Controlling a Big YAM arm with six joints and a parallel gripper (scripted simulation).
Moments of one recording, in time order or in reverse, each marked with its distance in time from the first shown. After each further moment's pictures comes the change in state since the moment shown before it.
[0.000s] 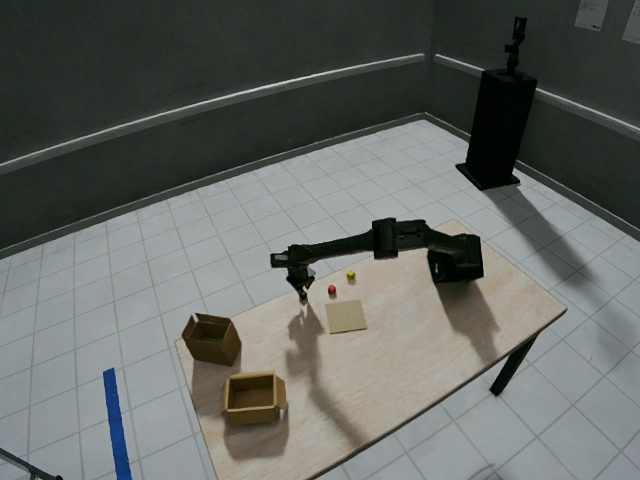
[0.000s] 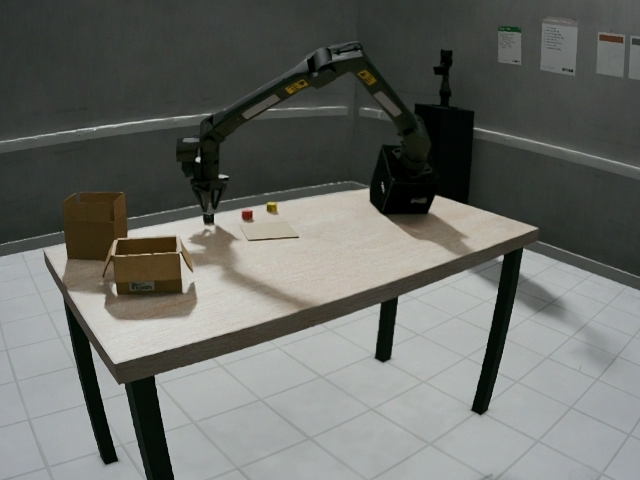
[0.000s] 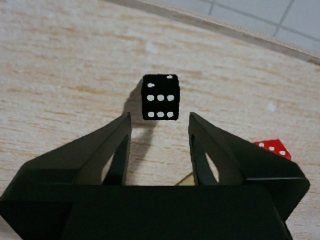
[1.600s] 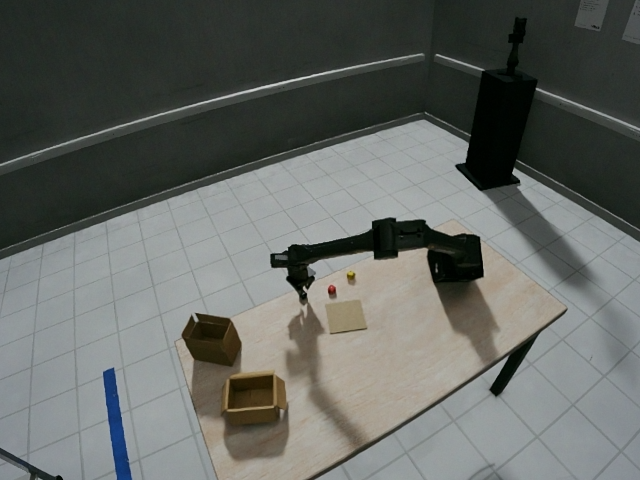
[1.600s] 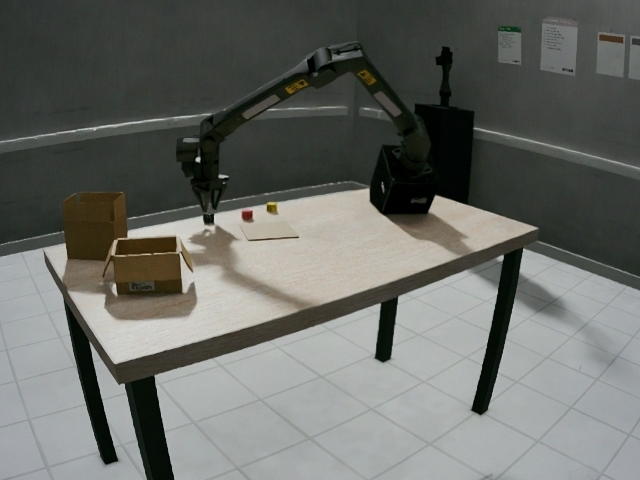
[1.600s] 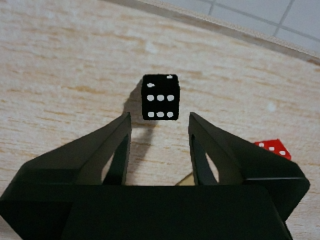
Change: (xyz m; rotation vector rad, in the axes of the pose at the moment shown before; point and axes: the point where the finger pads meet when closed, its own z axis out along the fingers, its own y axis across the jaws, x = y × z) arm 0.000 0.000 0.000 0.000 0.000 0.000
